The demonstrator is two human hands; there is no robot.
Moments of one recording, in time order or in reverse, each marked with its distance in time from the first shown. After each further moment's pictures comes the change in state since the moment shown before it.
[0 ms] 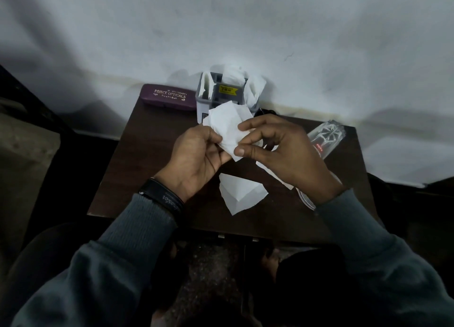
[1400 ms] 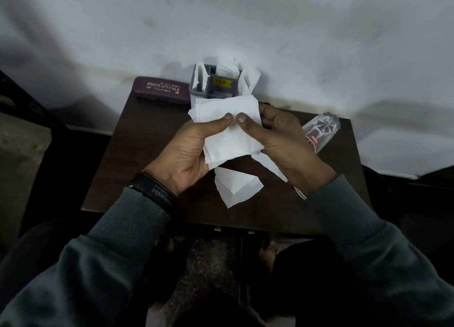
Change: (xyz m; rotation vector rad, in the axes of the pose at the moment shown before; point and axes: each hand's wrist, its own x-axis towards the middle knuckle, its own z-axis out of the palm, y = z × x) left_hand -0.013 0.002 0.012 0.132 -0.076 -0.019; right_hand 0.006 -0.011 0.009 0.504 0.138 0.403
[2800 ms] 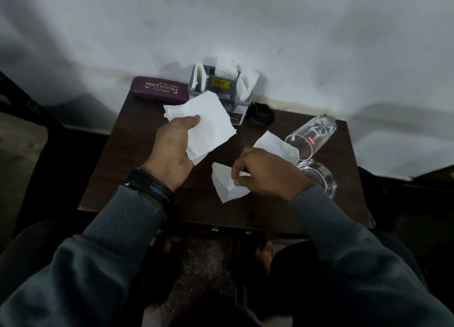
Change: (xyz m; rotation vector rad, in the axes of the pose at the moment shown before) left_hand 0.014 0.005 -0.021 0.045 0.444 0.083; right_hand 0.002 0.053 -0.010 -1.191 -0.457 -0.148
